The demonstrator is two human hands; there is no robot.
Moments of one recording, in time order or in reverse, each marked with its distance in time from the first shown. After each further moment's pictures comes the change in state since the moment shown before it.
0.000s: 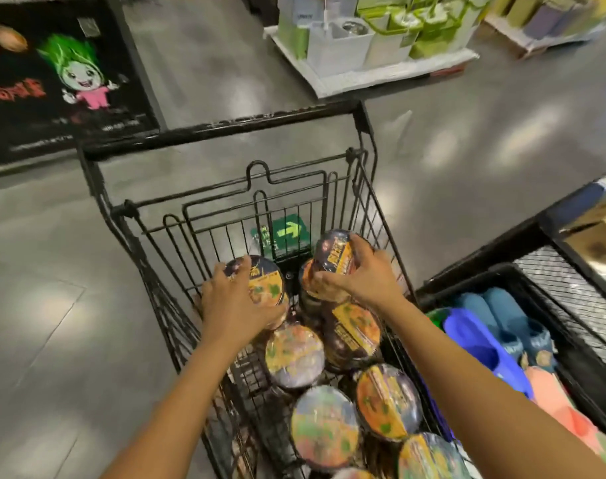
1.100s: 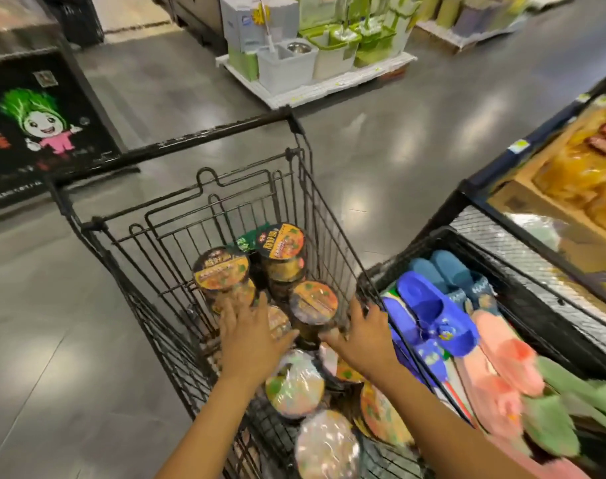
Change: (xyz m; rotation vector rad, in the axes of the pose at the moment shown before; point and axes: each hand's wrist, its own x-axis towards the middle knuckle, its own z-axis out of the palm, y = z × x) left_hand -0.112 0.041 0.044 0.259 -0.107 0.255; right_hand -0.158 0.086 0.018 -0.264 0.077 0.138
